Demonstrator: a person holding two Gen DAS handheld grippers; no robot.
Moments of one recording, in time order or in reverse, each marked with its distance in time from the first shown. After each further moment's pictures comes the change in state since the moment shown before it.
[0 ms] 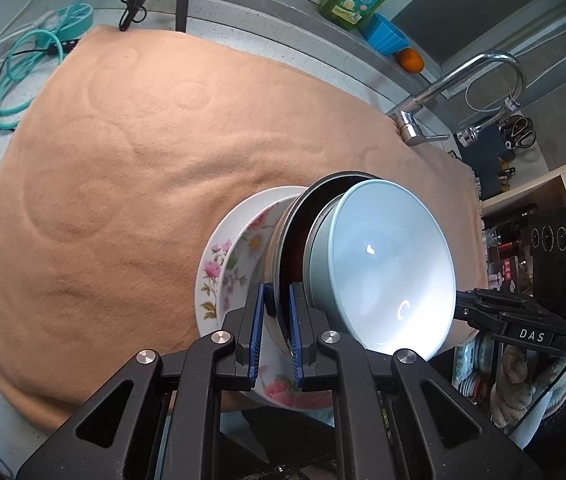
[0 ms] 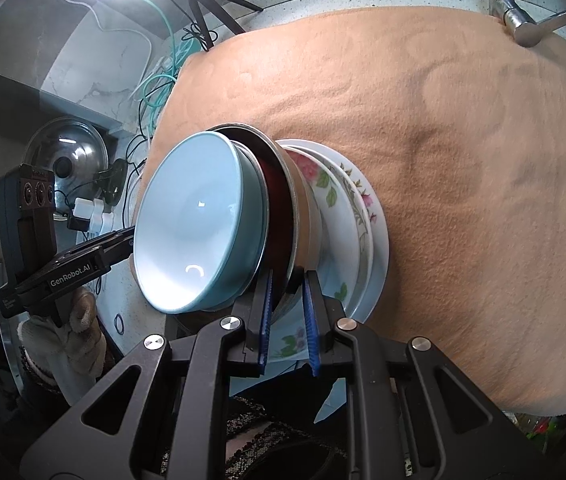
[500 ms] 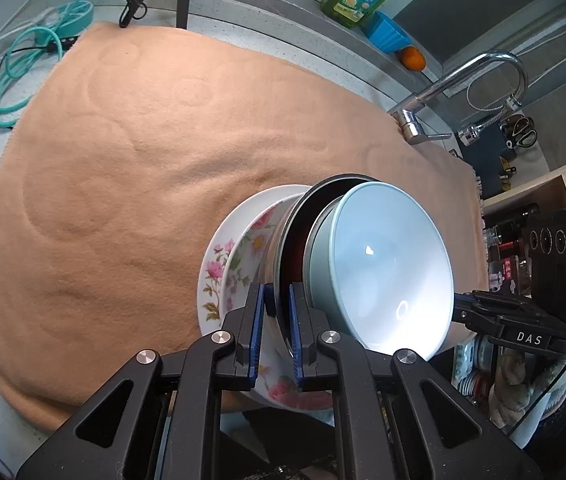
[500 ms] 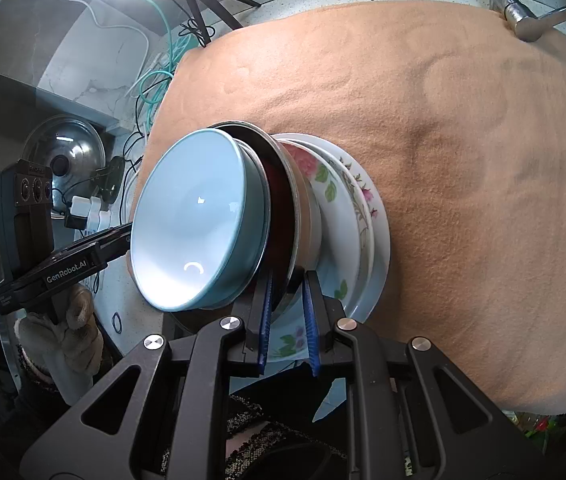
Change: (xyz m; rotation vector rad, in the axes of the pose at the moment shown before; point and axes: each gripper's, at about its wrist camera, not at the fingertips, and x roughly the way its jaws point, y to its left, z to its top) left arm 0.002 0.002 0.001 -0.004 0.009 -0.001; right arm 0.004 -0.001 -0.001 0.002 0.008 -0.005
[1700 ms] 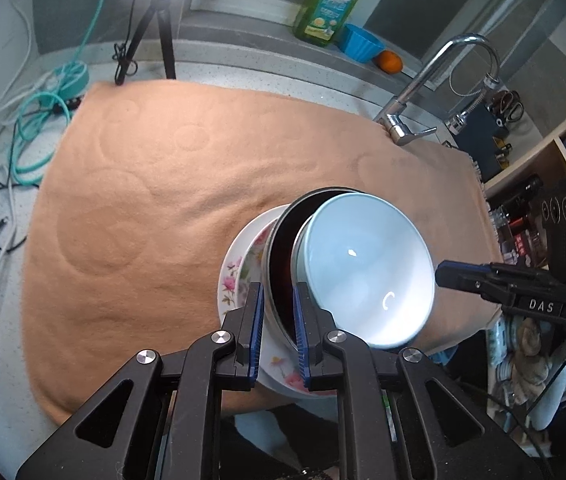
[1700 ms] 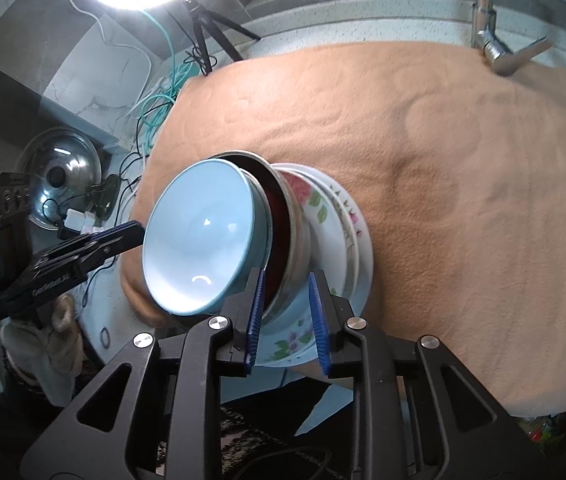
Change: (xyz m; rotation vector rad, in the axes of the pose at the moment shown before) left arm -0.031 -0.020 -0.007 0.164 -0.095 0.084; right arm -0.031 0.012 -0.011 -0.034 -0.143 -0.078
